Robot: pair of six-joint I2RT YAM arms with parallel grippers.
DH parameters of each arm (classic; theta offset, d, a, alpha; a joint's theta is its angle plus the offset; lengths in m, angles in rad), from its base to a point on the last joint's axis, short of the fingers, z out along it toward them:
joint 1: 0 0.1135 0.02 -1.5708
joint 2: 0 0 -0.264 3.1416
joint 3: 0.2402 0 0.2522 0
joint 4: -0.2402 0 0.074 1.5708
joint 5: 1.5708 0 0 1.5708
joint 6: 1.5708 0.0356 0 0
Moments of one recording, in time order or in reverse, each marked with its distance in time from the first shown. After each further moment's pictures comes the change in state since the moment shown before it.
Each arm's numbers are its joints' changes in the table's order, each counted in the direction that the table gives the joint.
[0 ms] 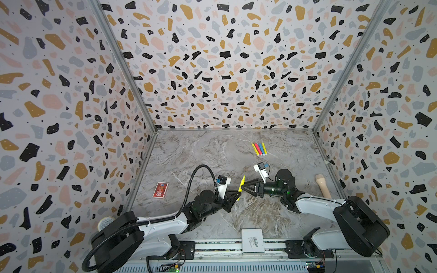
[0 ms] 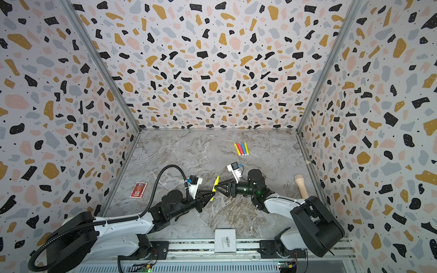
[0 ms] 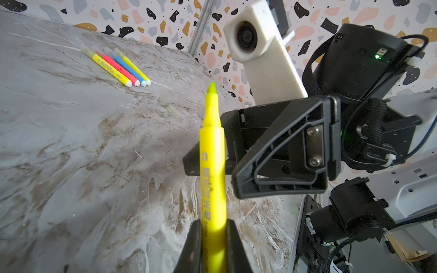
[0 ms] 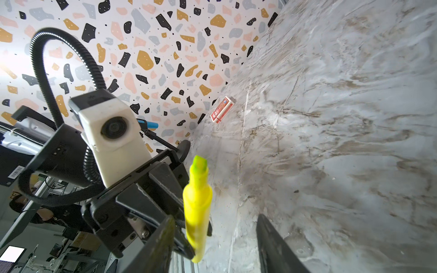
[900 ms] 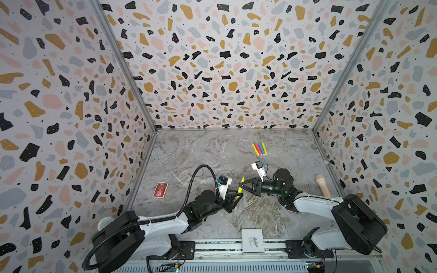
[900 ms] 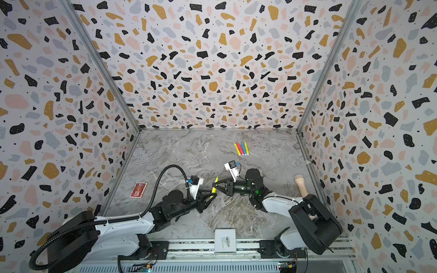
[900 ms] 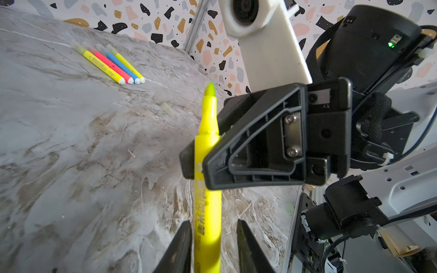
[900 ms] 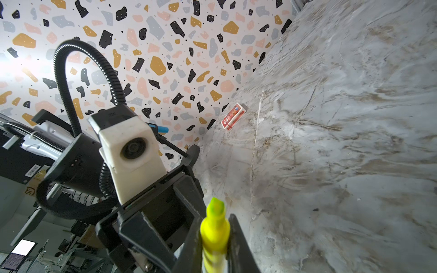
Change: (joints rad) left arm -0.009 0.018 0.020 0.002 0.010 0.005; right arm 0.041 0.019 0.022 0.061 0.011 0.046
